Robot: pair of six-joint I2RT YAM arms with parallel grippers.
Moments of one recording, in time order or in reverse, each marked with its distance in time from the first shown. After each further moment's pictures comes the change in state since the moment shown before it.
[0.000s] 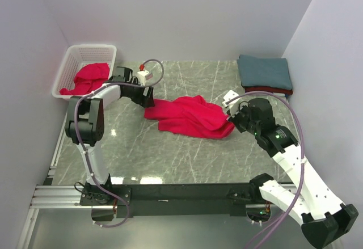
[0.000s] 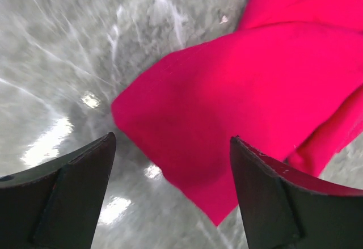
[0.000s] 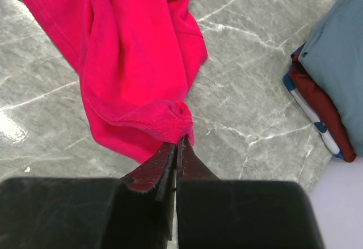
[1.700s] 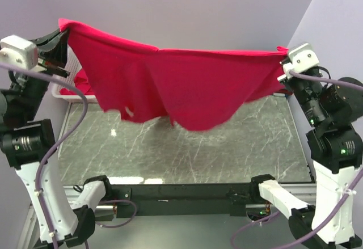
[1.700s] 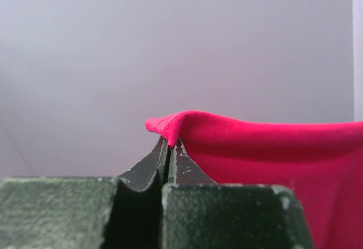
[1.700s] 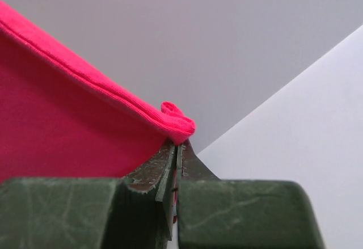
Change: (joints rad) left arm 0.365 -1.002 0.362 0.203 -0.029 -0.377; right arm -0.240 0.112 0.855 -0.049 -0.021 -0.169
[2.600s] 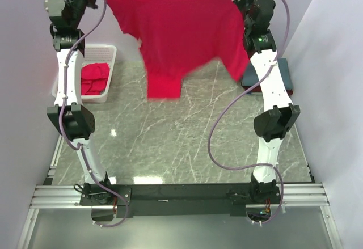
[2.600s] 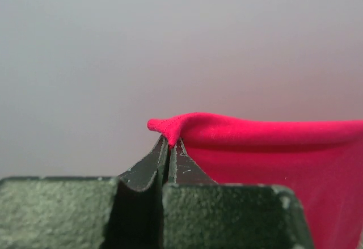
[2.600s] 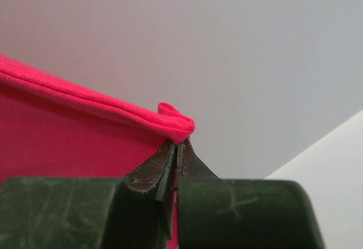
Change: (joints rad) left arm -0.108 1.110 0.653 0.322 -0.146 -0.069; right arm 0.005 1.101 0.666 0.554 0.249 -0.036
